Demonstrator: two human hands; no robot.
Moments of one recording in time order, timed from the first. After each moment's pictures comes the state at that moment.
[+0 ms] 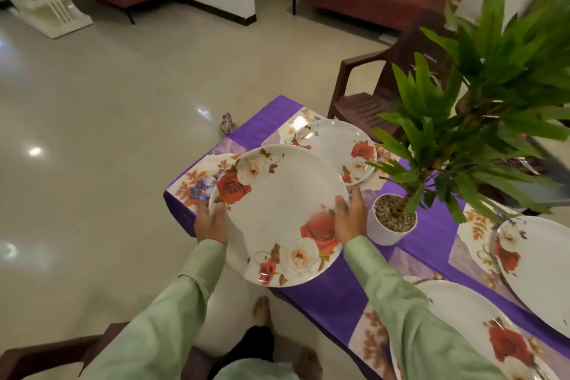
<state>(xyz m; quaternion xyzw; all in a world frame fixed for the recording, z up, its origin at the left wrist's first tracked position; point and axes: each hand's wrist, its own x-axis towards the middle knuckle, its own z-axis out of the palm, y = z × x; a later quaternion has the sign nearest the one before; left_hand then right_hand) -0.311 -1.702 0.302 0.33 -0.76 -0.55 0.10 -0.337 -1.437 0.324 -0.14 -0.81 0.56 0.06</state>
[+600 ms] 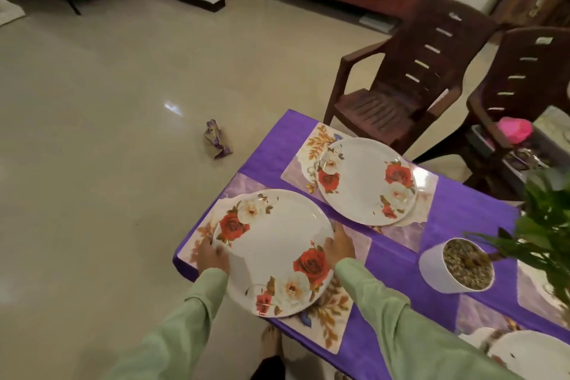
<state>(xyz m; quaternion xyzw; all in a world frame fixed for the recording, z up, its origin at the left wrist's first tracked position) -0.465 -1.838 0.218 0.34 -0.84 -0.42 -0.07 -0.469 -1.567 0.229 -0.24 -0.87 0.40 -0.15</state>
